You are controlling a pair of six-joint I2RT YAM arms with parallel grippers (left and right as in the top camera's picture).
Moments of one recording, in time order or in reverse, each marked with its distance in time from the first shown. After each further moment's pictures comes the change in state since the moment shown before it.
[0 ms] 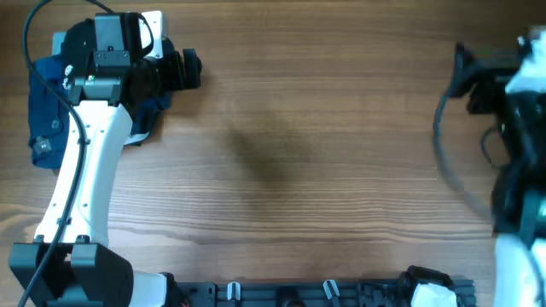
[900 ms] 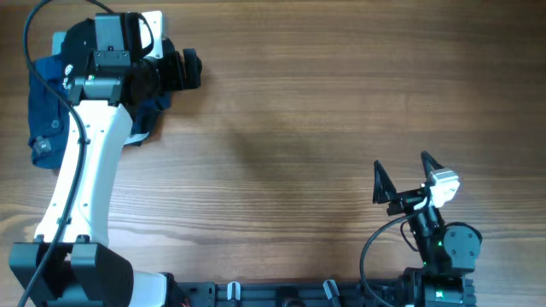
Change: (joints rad) left arm 0.000 0.001 0.000 -0.001 0.003 0.000; right arm 0.152 -0.878 -1.086 0.282 -0.067 0.172
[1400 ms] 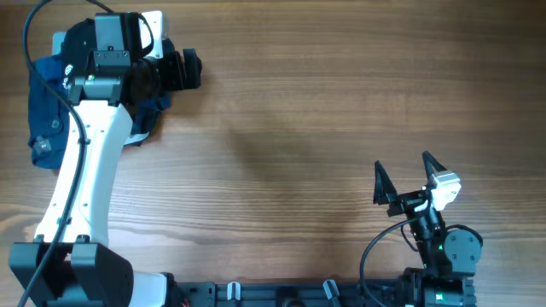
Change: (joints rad) left arm 0.000 0.000 0.000 0.000 0.000 0.000; right arm 0.001 -0.045 0.000 -0.003 0.000 0.000
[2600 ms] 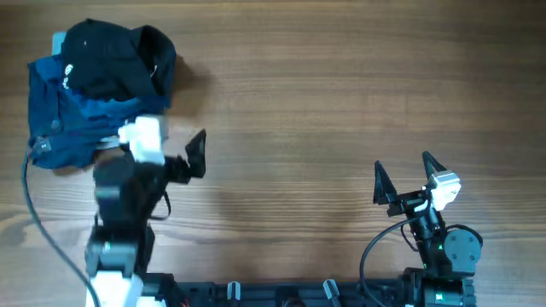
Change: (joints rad) left arm 0.005 -0.875 -0.973 0.613 0.064 -0.007; right arm 0.000 0.000 -0.001 0.000 0.000 0.000
